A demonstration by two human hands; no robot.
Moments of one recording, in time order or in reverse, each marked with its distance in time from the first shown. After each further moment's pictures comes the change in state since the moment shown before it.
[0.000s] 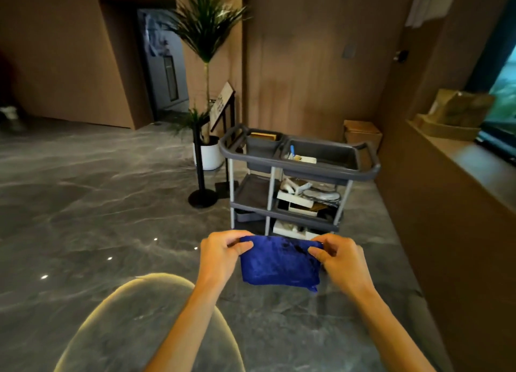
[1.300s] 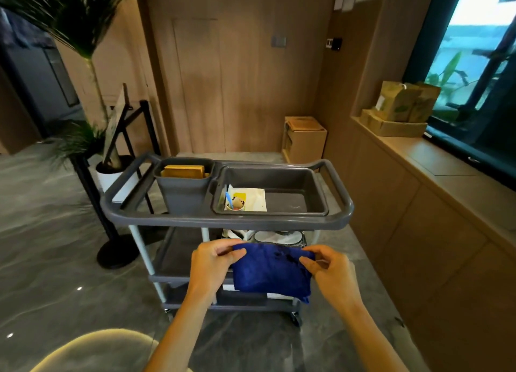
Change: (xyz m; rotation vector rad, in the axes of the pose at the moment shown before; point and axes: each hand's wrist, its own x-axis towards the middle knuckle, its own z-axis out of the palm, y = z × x) left_hand 0.508 -0.065 0.279 -0.213 -0.302 -0.088; right_hand 0.471 0.204 -0.020 0.126 0.203 0.258
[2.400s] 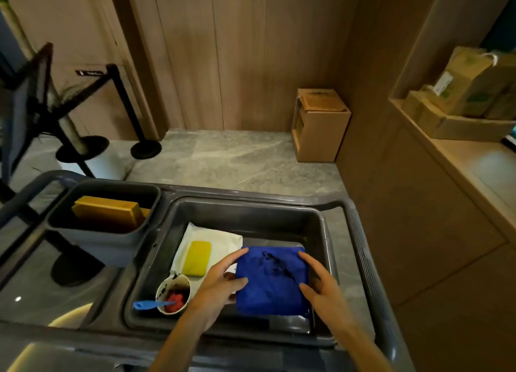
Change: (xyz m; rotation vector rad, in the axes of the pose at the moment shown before) left_hand 0.437 -0.127 0.195 -0.270 -0.221 -0.484; right_hand 0.468 0.161 0.004 0.122 -0.359 0.338
